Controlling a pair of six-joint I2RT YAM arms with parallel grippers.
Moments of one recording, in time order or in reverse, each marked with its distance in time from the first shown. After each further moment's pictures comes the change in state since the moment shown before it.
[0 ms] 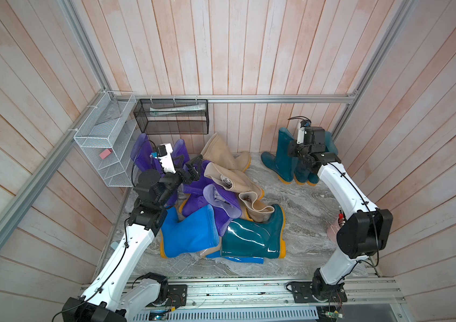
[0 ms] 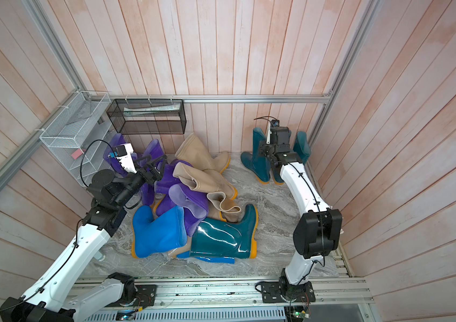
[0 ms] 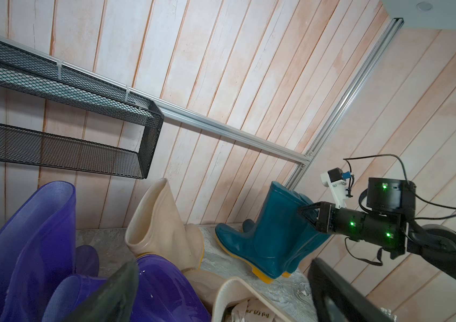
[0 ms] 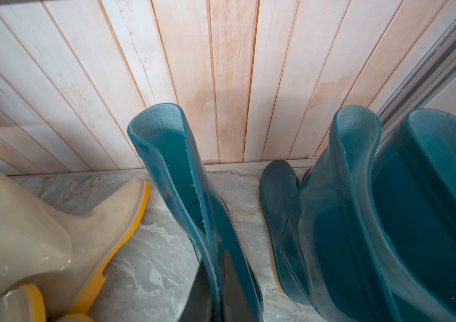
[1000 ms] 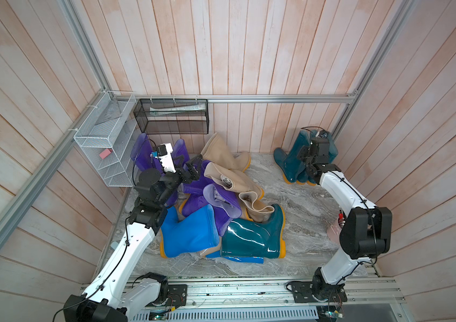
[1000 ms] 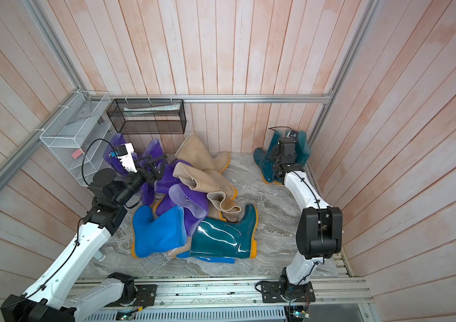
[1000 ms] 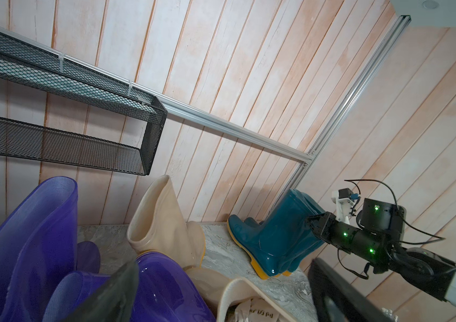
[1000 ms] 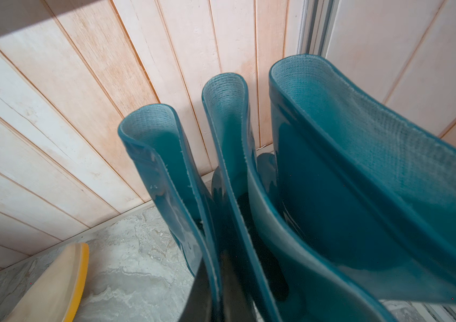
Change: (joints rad) left arm 0.009 0.017 0.000 0.000 0.012 -0.008; right arm -0.082 -0.052 -0.301 0.315 0.167 0.225
